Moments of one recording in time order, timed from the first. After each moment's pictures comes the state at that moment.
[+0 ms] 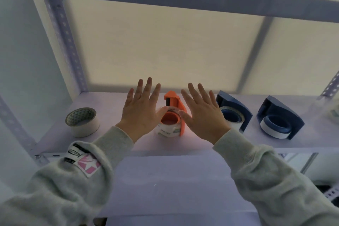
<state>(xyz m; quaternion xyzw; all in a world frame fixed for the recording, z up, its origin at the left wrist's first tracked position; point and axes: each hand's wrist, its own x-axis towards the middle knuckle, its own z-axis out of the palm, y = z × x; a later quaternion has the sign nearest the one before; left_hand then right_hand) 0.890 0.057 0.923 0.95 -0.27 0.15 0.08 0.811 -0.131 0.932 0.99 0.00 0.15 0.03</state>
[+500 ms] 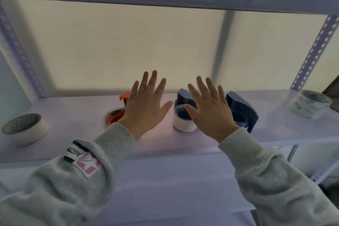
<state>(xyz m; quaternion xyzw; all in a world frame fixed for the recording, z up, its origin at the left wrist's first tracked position) 0.846 -0.097 0.939 0.93 -0.31 0.20 0.07 0.757 -0.279 0.936 0.98 -0.05 0.20 0.03</state>
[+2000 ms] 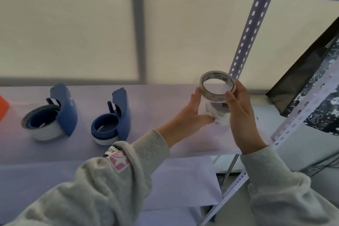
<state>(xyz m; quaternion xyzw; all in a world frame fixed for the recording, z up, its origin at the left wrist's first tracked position) 0.714 -0.541 0.930 0.73 -0.29 -0.27 0.56 0.646 -0.666 0.937 0.75 -0.10 0.31 -0.58</state>
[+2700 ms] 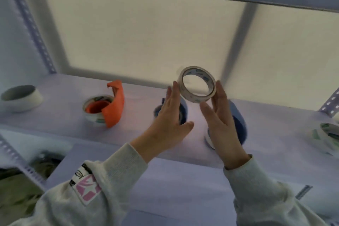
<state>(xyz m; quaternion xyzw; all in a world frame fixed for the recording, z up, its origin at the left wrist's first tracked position) 0.784 -0.206 0.920 0.84 -0.26 0.02 0.48 0.738 -0.341 0.937 0.73 0.10 0.21 -0.64</state>
